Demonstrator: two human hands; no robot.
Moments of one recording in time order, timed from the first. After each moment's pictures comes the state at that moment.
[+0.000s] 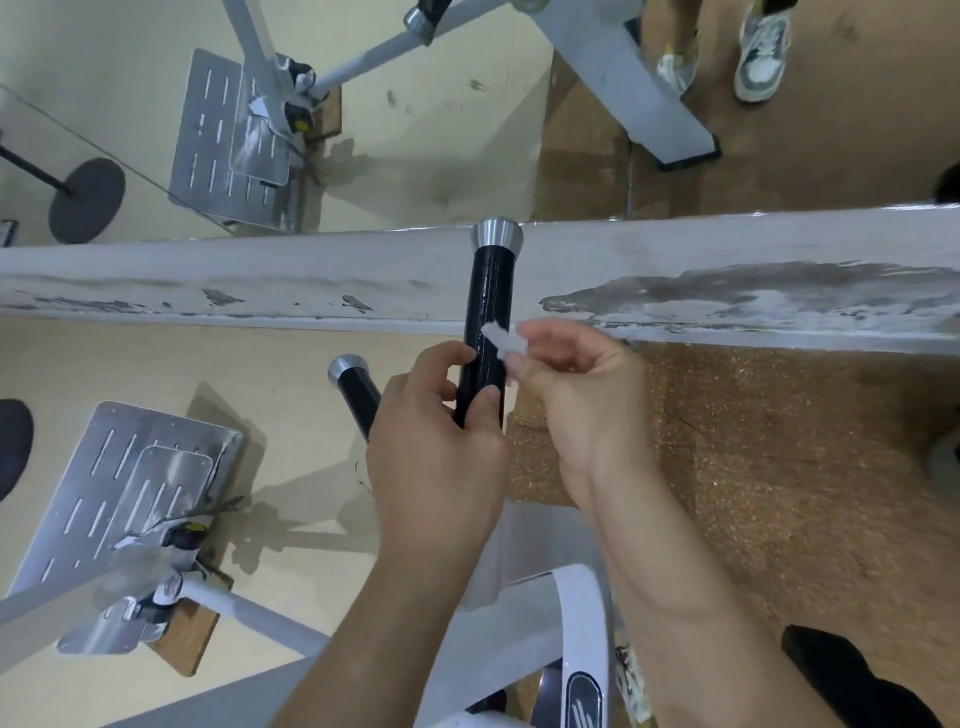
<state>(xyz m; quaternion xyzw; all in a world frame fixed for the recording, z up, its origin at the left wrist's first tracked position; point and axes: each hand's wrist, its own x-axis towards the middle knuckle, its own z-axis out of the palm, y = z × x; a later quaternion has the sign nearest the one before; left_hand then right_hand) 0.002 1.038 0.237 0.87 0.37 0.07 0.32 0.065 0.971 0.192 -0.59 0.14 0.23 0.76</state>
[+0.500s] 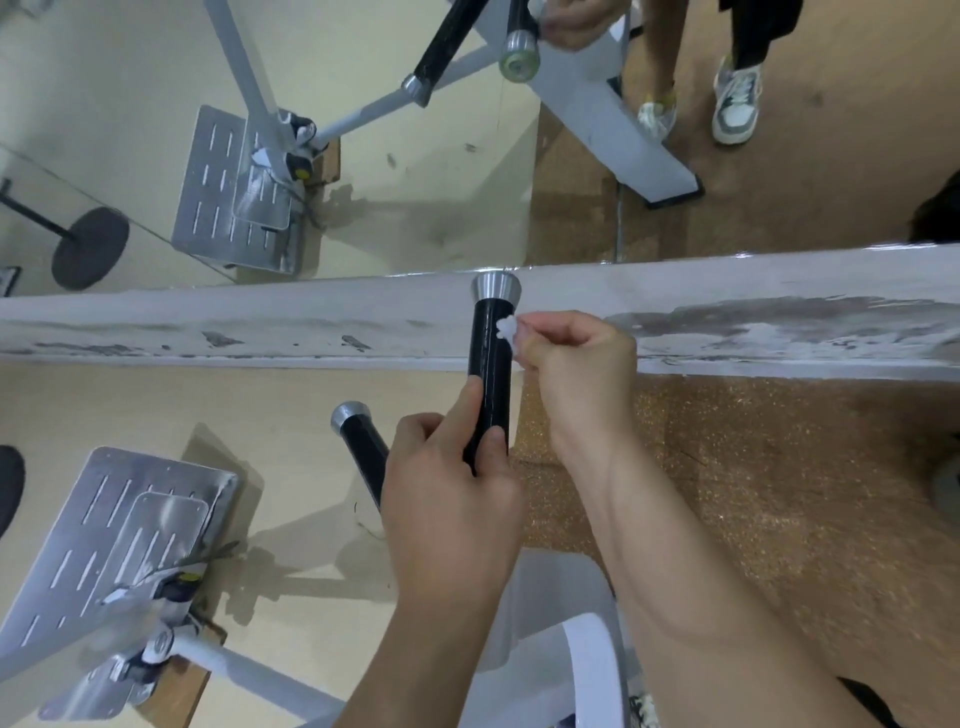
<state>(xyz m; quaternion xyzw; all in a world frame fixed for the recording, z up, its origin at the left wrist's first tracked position) 0.009 1.036 0.232 0.89 0.33 0.07 0.30 0.107 0.988 0.191 -0.60 0.17 0.16 0.76</state>
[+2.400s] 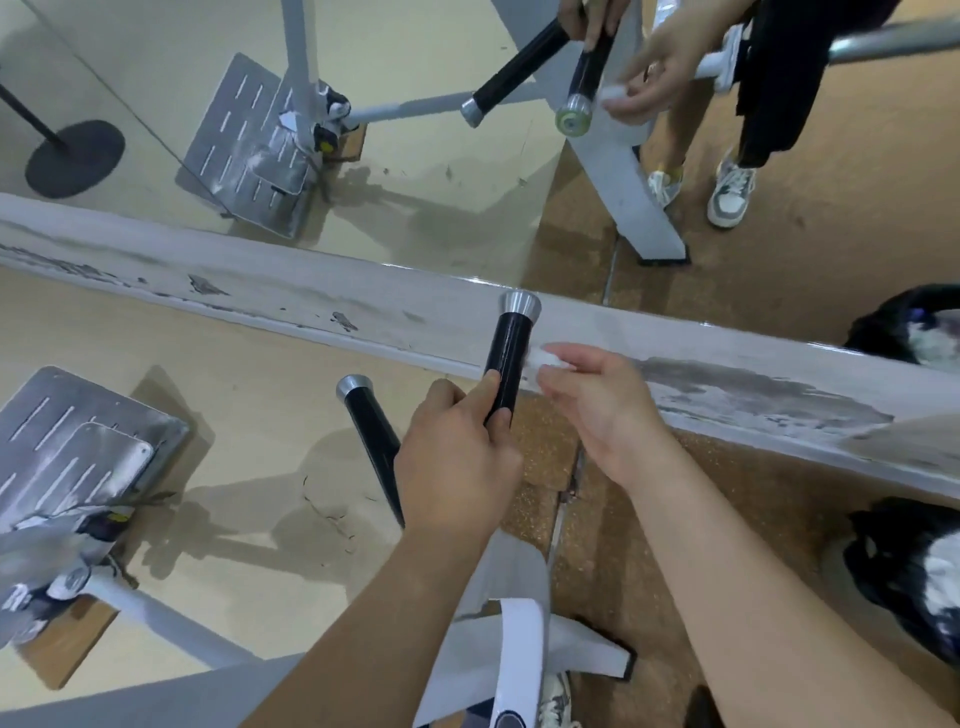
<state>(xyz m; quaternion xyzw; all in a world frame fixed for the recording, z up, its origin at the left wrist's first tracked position) 0.015 1.044 0.236 0.91 0.33 0.05 0.25 0.116 0.959 0.205 -0.64 0.08 0.33 0.69</state>
